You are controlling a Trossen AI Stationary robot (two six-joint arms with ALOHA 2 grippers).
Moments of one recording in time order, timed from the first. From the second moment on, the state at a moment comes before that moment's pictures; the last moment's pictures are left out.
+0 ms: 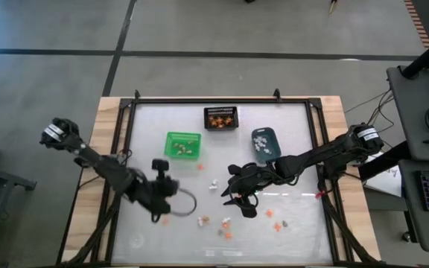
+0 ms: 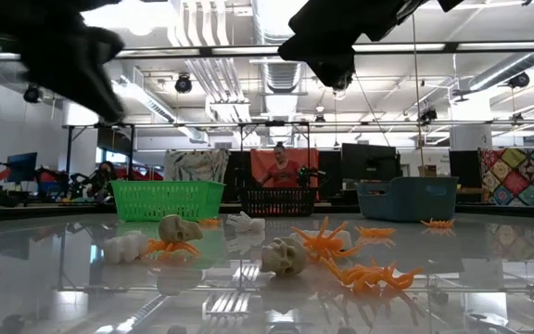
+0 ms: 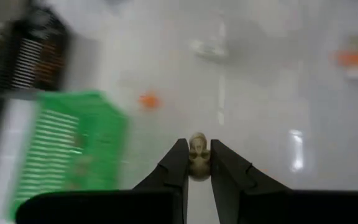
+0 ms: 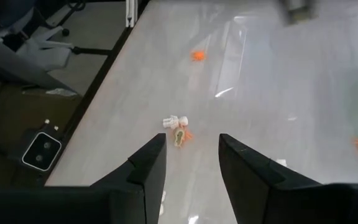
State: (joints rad) left arm -0.59 1.33 0.85 -0.66 -0.64 -0.38; right arm 0.26 1.61 1.04 0.01 -0.13 0.14
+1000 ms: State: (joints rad) left arm 0.27 1.29 0.70 -0.40 -0.25 -0.15; right arm 0.26 1.61 1.03 0.04 -0.05 0.13
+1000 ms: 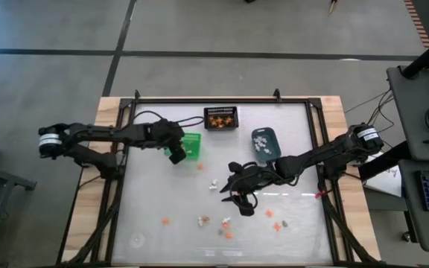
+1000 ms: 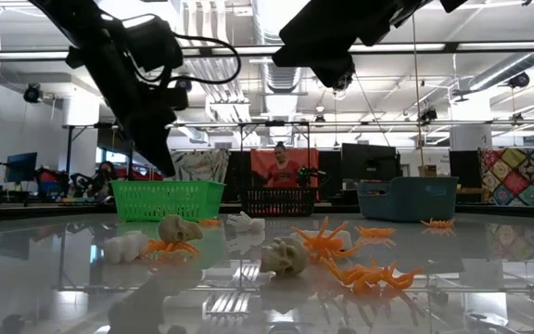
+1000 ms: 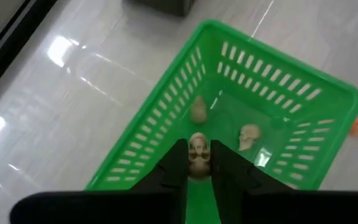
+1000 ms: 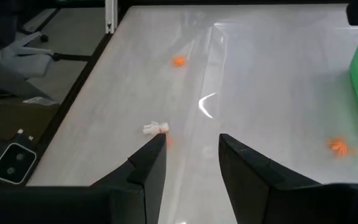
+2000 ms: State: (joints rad) left arm -0.01 1.22 0.71 -0.06 -0.24 0.02; right arm 0.26 1.61 1.03 0.07 -0.04 0.08
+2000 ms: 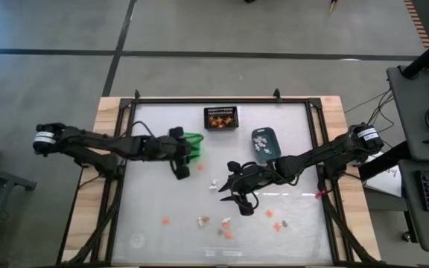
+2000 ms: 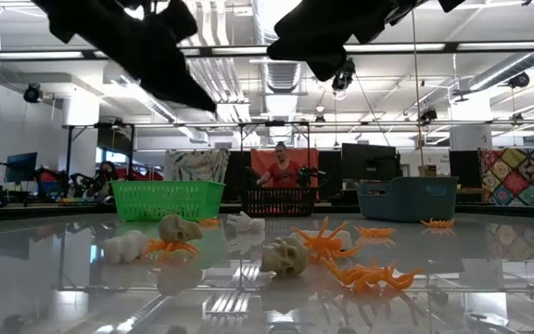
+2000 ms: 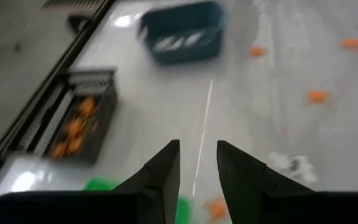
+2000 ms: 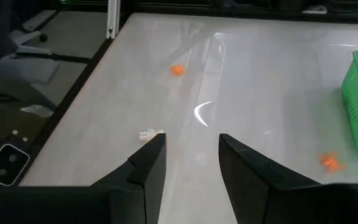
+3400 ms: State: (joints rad) left arm -0.14 1.22 0.70 0.14 -0.24 0.07; right arm 0.50 1.60 0.48 0.44 0.49 0.32
